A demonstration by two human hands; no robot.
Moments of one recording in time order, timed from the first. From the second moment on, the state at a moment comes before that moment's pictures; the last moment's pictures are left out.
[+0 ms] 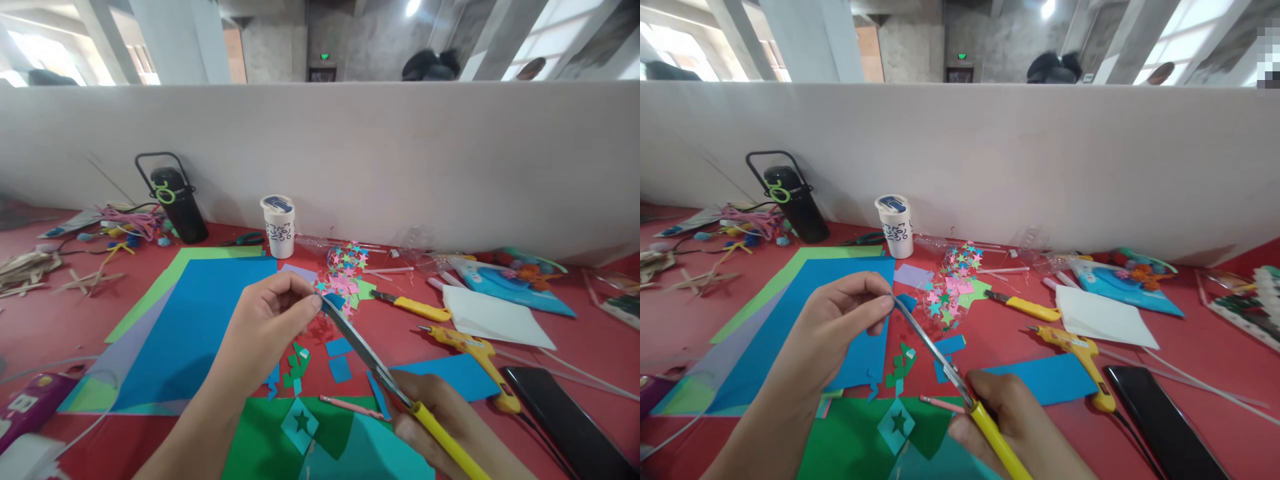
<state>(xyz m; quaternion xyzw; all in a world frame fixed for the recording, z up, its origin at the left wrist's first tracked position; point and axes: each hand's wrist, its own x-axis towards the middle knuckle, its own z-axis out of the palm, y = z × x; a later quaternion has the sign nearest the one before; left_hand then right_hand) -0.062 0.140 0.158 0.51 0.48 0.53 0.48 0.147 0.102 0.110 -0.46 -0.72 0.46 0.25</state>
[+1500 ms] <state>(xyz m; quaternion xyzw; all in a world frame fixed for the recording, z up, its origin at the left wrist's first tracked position) -0.039 0.129 0.152 0.50 0.48 0.53 0.48 0.147 0.104 0.102 -0.43 -0.64 0.59 0.24</state>
